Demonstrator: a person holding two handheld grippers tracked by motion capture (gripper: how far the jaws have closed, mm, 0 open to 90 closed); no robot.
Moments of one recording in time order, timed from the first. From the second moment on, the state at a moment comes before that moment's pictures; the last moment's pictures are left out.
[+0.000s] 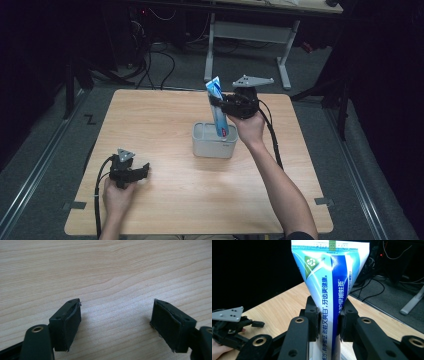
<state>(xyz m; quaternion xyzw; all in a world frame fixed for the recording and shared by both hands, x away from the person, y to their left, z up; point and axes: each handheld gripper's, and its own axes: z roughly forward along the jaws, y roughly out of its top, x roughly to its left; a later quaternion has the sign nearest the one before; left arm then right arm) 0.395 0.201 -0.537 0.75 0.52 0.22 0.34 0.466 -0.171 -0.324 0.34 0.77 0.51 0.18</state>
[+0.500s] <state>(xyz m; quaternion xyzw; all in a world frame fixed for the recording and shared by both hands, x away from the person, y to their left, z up) 0.395 0.202 -0.537 0.75 0.52 0.22 0.34 0.480 -0.159 -0.340 0.35 0.78 0.49 0.19</state>
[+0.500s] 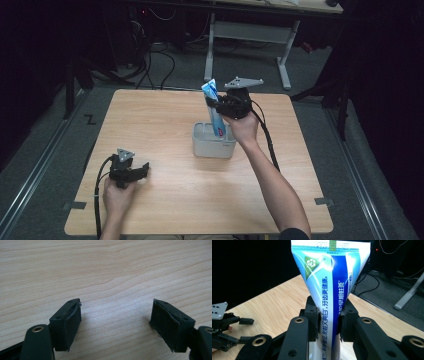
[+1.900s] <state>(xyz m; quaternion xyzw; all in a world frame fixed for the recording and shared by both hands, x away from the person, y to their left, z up) 0.395 0.202 -0.537 0.75 0.52 0.22 0.33 0.481 -0.161 -0.385 0.36 0.81 0.43 0.17</state>
